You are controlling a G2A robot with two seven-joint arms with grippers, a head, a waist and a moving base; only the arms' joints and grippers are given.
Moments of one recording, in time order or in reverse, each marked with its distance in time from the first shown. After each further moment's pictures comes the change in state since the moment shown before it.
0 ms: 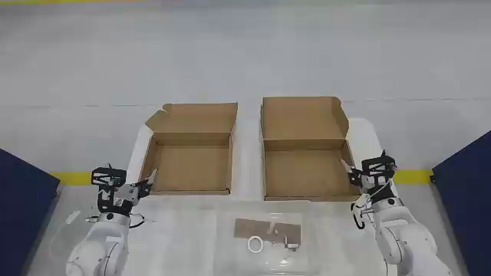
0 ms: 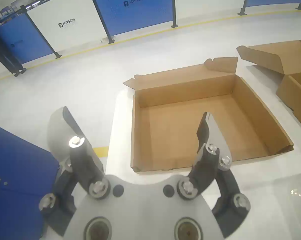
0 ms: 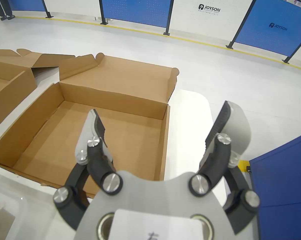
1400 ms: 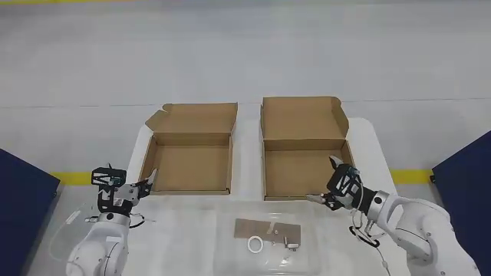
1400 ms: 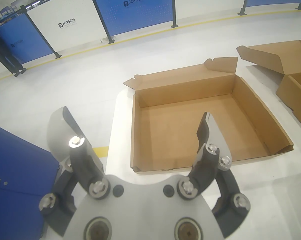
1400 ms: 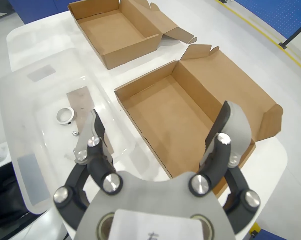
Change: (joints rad) left arm 0.000 0.000 0.000 0.000 0.000 0.000 0.000; right arm 0.050 0.050 0.048 -0.200 0.125 -0.750 0.421
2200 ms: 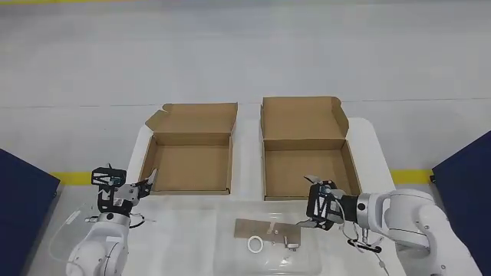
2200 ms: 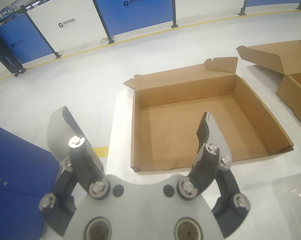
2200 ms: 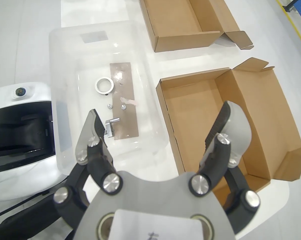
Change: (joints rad) left arm 0.000 0.000 0.000 0.000 0.000 0.000 0.000; right arm 0.093 0.038 -0.105 -0.068 0.158 -0.259 0.349
